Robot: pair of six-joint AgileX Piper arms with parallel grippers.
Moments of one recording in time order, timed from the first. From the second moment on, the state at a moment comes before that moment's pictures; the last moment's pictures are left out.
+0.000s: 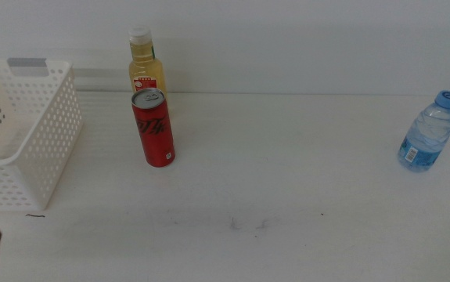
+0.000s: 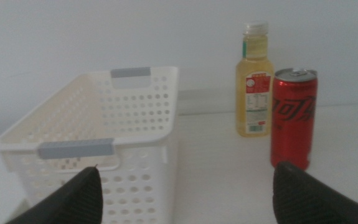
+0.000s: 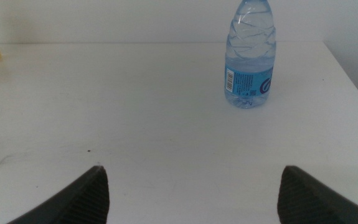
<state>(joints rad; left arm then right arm) 0.01 0.01 0.00 -0.06 0.12 0.09 0.11 0.00 0.00 -0.01 0.35 0.05</state>
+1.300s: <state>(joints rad) -0.29 1.72 -0.49 0.10 -0.93 -0.13 0.11 0.00 0.00 -0.01 0.35 0.05</state>
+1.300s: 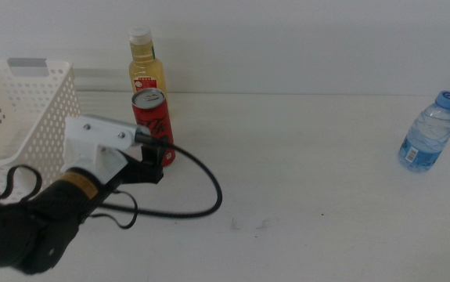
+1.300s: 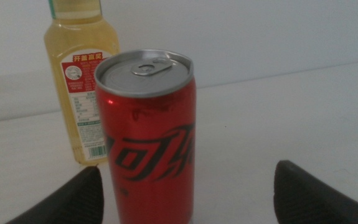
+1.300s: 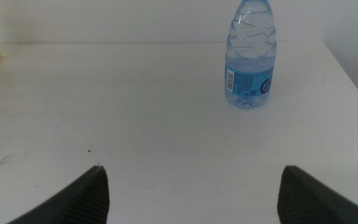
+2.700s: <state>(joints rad) -0.29 1.38 -0.82 0.03 0.31 -0.09 0.11 0.00 0.00 -0.01 0.35 0.05</state>
